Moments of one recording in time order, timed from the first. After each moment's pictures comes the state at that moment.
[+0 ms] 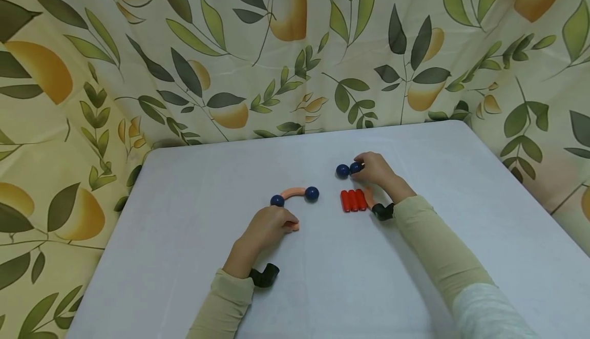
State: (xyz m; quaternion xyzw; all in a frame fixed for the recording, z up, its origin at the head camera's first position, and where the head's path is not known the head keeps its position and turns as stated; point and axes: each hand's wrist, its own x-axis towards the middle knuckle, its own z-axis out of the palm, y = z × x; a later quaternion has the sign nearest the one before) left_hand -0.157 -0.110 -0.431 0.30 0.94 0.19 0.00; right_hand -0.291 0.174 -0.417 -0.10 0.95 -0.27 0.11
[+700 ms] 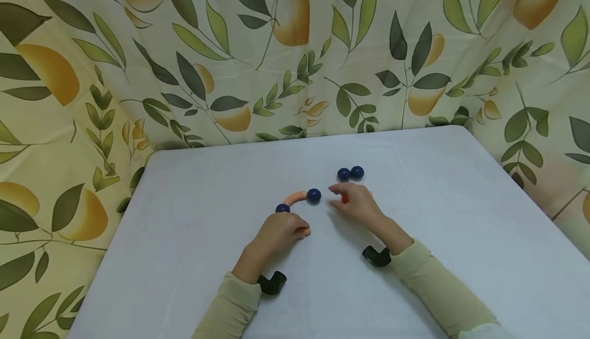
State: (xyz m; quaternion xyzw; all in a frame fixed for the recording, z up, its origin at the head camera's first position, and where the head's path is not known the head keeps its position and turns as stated) left_hand -0.157 -0.094 -0.433 0.34 0.92 0.16 -0.04; right_hand -0.204 0.126 -0.422 -0.23 0.91 -0.34 -0.04
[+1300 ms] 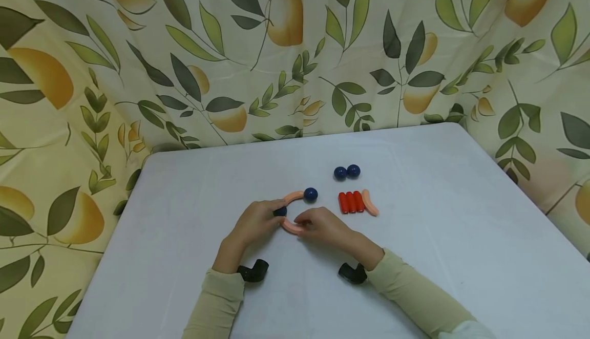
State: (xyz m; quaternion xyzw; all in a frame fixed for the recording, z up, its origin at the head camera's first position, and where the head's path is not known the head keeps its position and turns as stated) left_hand -0.169 -0.133 -0.439 0.24 0.92 0.31 -0.02; right_hand -0.168 0.076 -0.433 -0.35 0.86 -0.36 0.09
